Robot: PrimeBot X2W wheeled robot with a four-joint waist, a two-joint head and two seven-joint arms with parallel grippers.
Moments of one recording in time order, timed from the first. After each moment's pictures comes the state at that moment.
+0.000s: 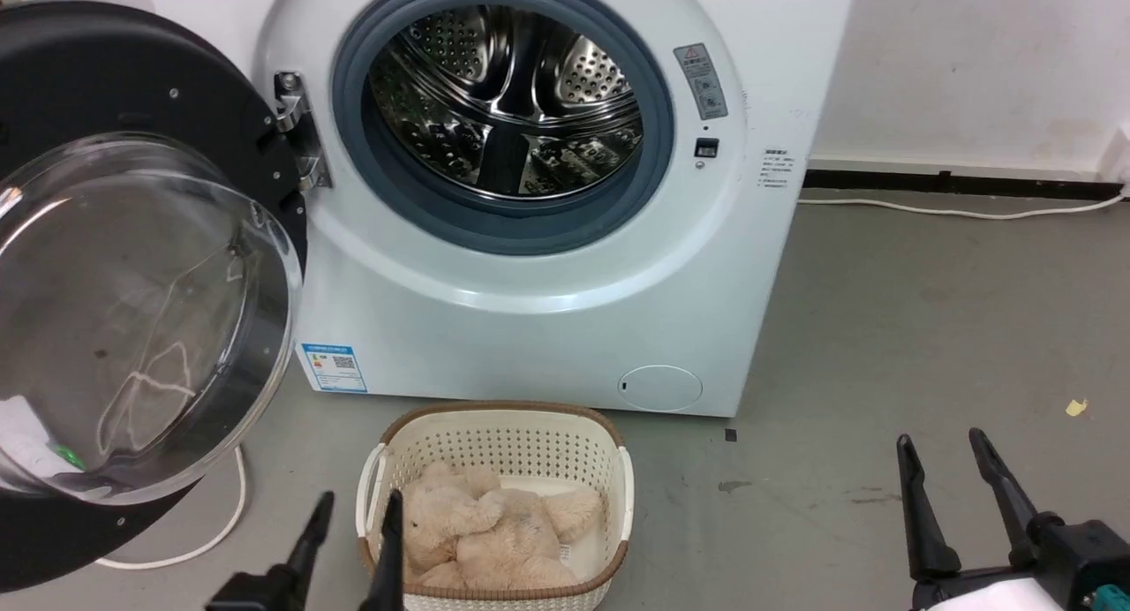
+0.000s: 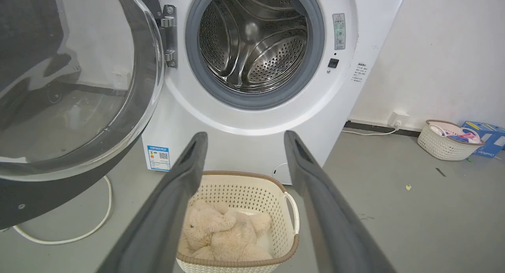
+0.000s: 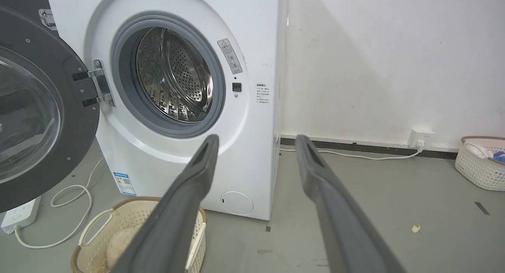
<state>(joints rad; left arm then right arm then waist) 0.15 0.20 -0.19 -0.03 -0.37 0.09 -0.19 0.10 -0.05 -0.07 -0.03 0.08 0.13 -0.19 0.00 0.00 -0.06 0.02</state>
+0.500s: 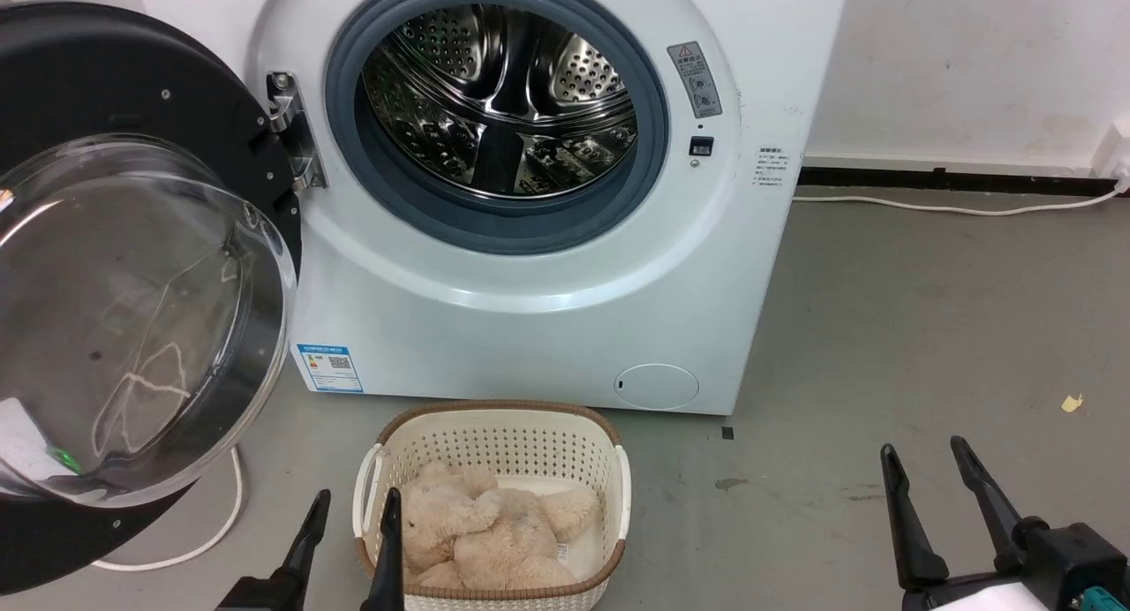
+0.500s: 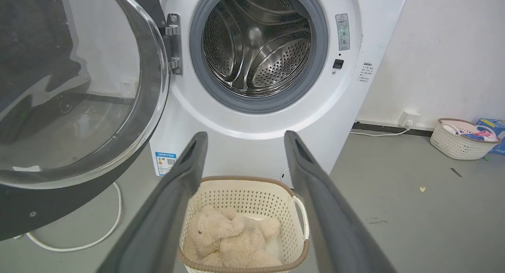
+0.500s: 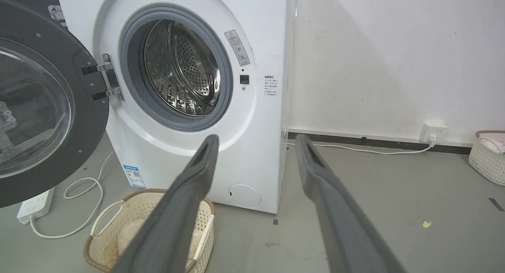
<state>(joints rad) 0.14 0.19 -0.21 -0.01 -0.31 0.12 -0.23 0.10 -0.05 -0.05 0.00 0.09 0.13 -0.19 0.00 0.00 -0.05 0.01</state>
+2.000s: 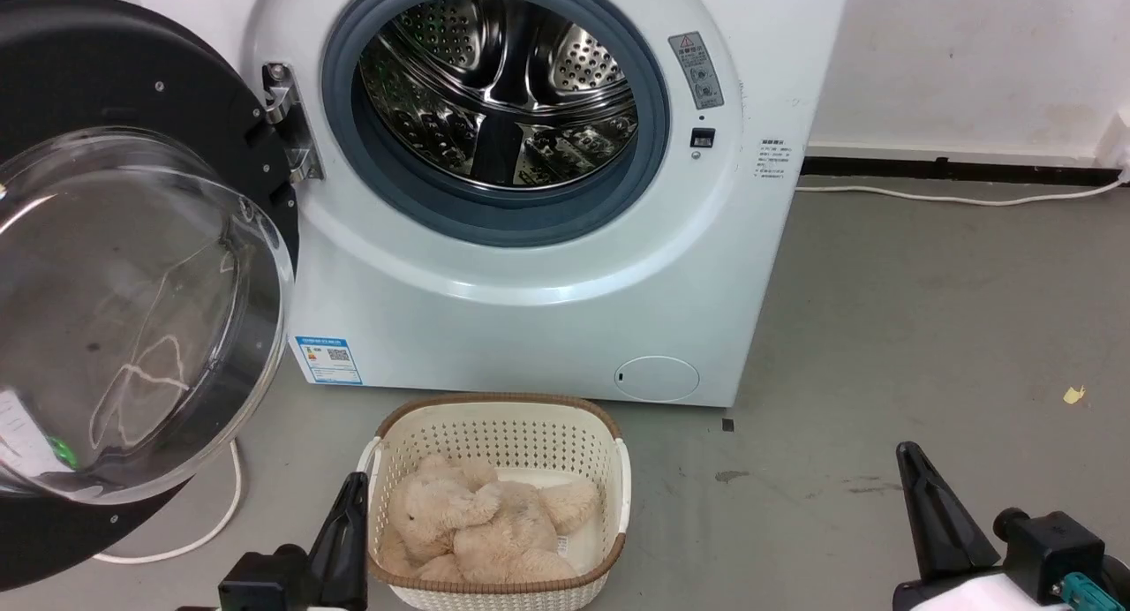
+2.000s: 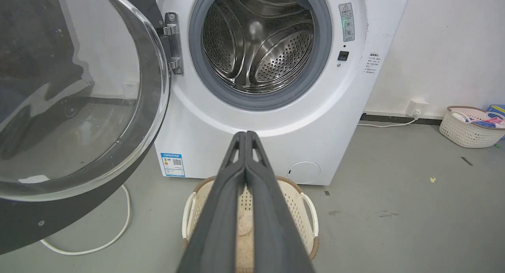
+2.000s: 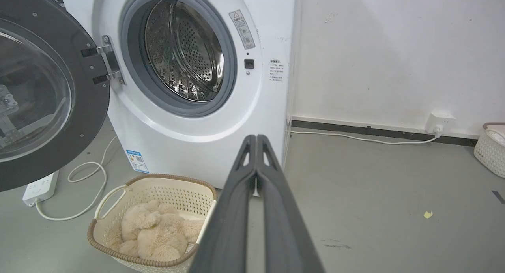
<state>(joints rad) 0.12 0.16 -0.16 -0.01 -0.23 0.09 -0.17 0.09 -0.05 -0.04 0.01 0.08 0.13 -0.14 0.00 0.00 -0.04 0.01</state>
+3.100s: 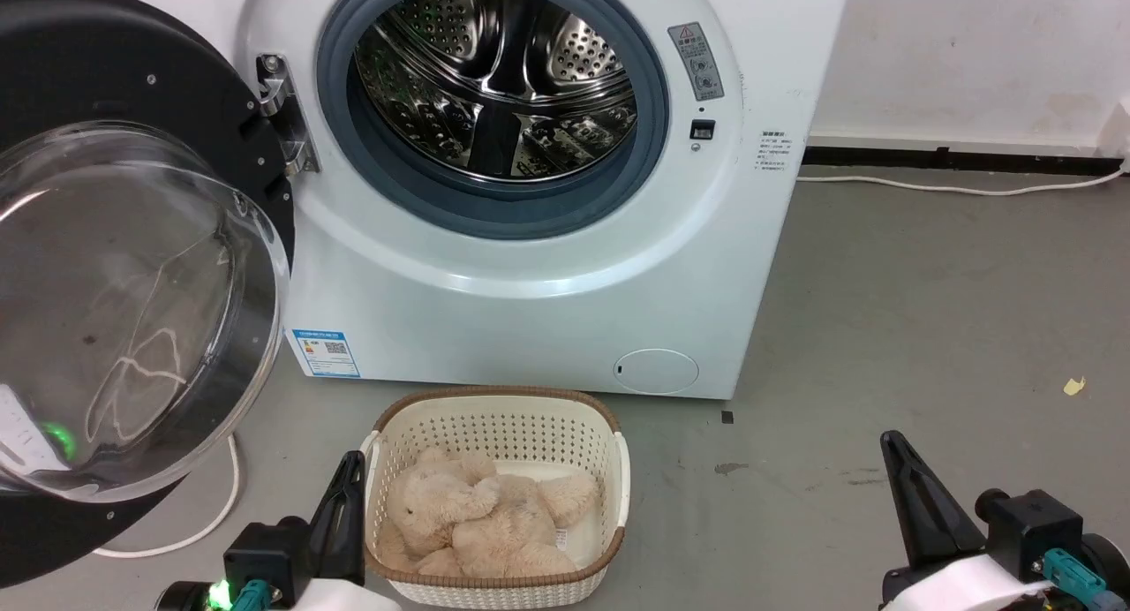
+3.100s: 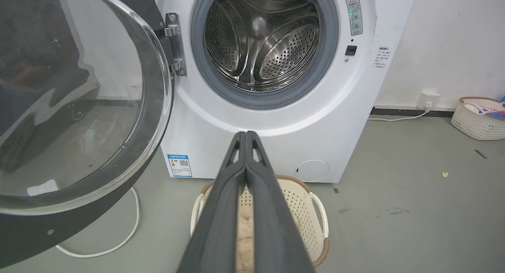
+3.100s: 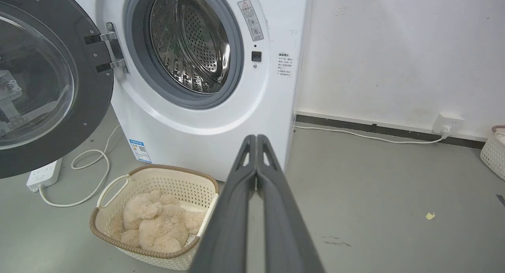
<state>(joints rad) 0.08 0.12 -0.10 -0.01 -0.15 0.06 -0.11 0.06 -0.05 -0.02 0.00 0.05 0.13 -0.09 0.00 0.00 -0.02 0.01</state>
